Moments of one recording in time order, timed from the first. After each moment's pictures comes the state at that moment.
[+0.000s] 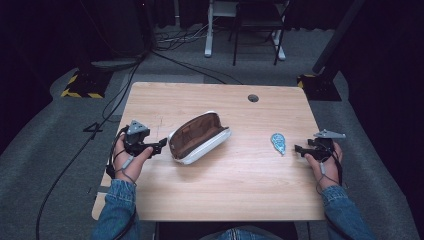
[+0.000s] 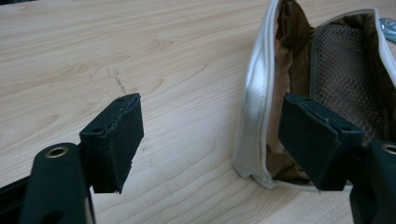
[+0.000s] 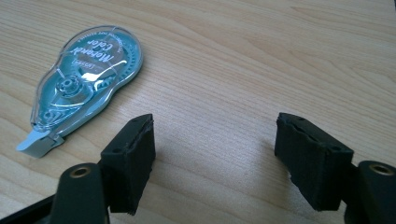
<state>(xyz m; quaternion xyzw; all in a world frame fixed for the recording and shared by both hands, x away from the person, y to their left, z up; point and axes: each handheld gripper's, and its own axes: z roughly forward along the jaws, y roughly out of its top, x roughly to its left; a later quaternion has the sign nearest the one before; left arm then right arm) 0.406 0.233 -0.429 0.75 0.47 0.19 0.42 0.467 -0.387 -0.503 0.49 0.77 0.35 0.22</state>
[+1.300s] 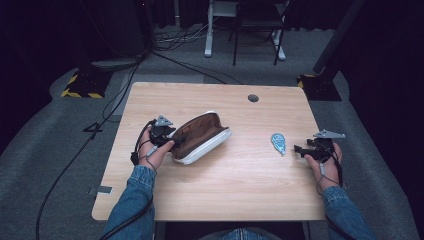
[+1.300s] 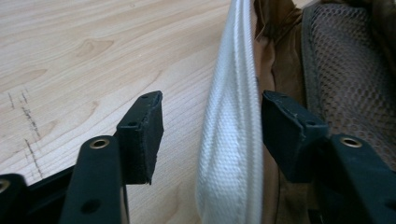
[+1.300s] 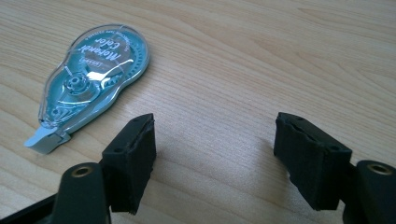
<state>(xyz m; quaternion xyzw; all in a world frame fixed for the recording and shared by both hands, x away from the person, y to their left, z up) 0.459 0.183 -0.461 0.80 0.42 0.14 0.41 0.466 -0.386 -0.503 0.48 0.77 0.35 0.22</state>
